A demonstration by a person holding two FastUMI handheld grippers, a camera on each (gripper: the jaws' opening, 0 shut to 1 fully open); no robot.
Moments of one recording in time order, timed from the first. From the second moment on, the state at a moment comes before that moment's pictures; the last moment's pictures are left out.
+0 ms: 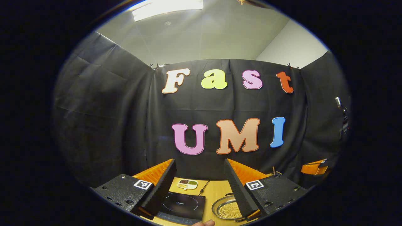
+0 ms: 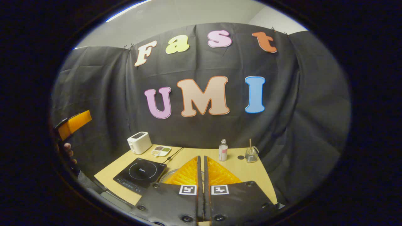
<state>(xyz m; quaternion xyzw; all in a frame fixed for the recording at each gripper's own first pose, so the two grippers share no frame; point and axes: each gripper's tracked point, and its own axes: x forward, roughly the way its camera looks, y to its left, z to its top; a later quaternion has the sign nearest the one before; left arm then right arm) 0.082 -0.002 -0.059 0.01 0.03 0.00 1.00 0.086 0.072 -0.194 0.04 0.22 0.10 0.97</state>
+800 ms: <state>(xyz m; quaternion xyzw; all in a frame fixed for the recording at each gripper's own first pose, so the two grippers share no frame) 0.143 0.014 -0.124 0.02 0.08 -0.02 1.00 0.090 0.131 -0.336 0.04 0.37 0.13 0.92</state>
